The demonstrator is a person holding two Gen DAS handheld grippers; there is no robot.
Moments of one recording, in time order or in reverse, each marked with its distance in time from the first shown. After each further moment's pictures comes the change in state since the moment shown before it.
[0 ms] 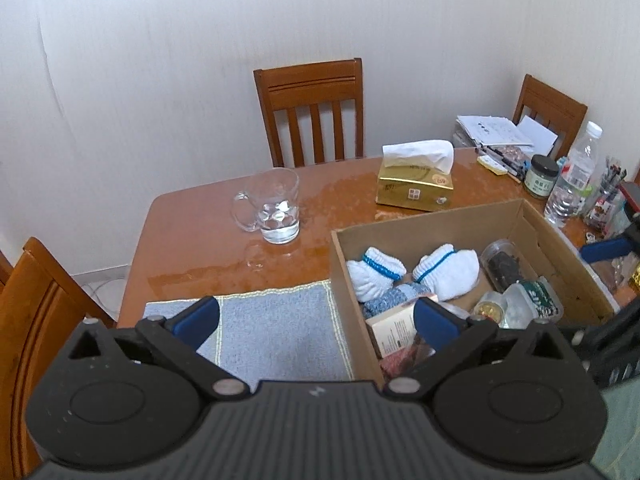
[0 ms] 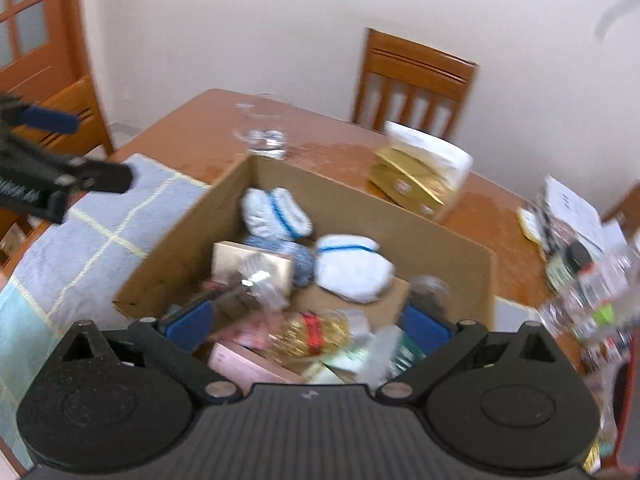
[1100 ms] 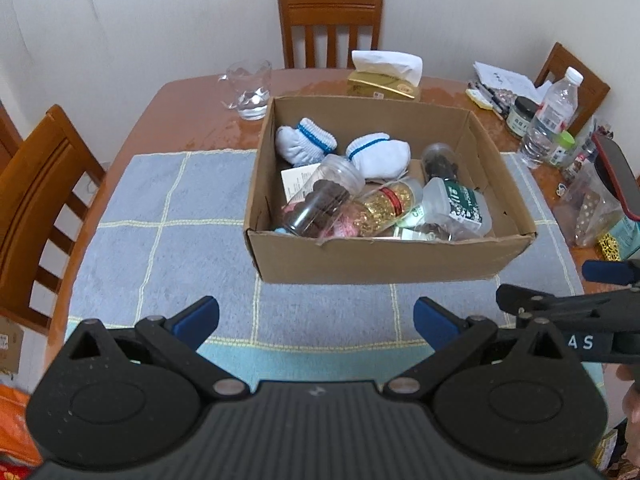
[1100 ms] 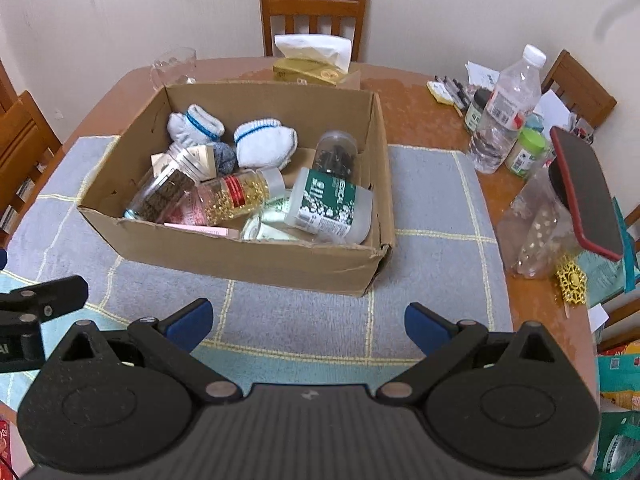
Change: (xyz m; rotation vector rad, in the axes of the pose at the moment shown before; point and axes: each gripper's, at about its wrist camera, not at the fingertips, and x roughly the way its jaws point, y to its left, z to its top) left arm -0.063 -0.121 -0.068 -0.189 0.248 0.064; right arm -0.063 -0.041 -0.111 0.270 0.124 -0.077
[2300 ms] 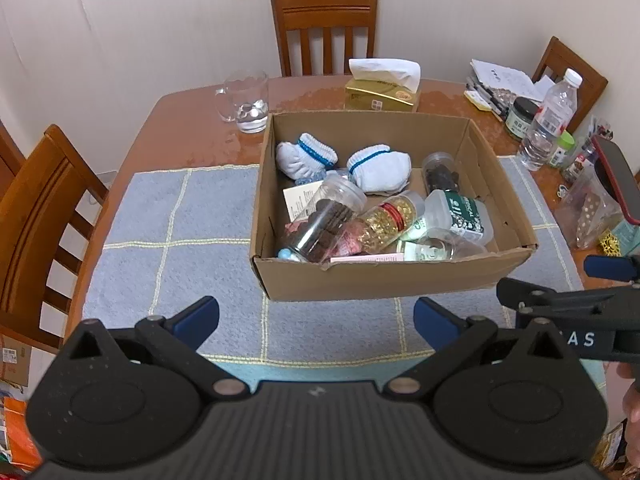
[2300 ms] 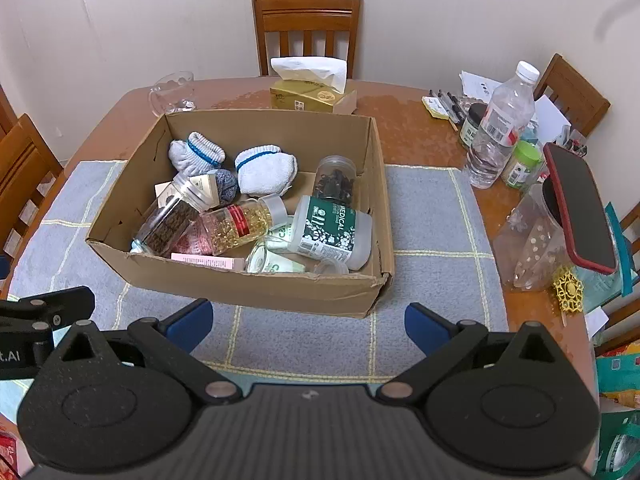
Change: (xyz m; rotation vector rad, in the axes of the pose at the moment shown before) left arm -0.003 0.001 0.020 0.042 -0.007 0.010; right arm -0.009 0.002 0.016 0.037 -0.028 -0.001
